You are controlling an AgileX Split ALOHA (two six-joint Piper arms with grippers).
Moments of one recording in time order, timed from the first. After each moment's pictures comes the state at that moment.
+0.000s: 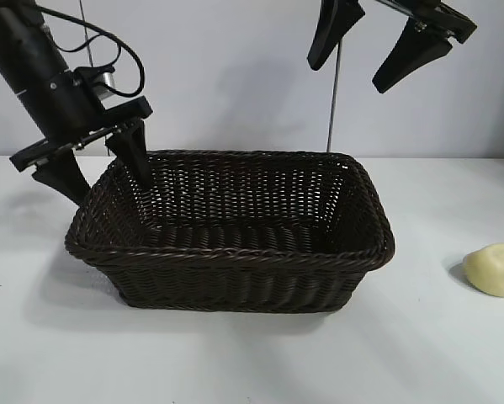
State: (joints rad) left arm -0.19 2.03 -1.68 -0.43 1.18 0.17; right arm 0.22 1.85 -1.72 0.34 1.10 -0.10
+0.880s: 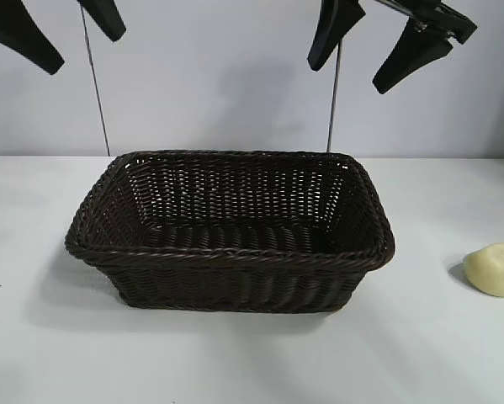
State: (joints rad) left arm -0.19 1.77 -1.54 -0.65 1.18 0.17; right arm 0.22 1.85 -1.72 0.34 1.13 -0.10
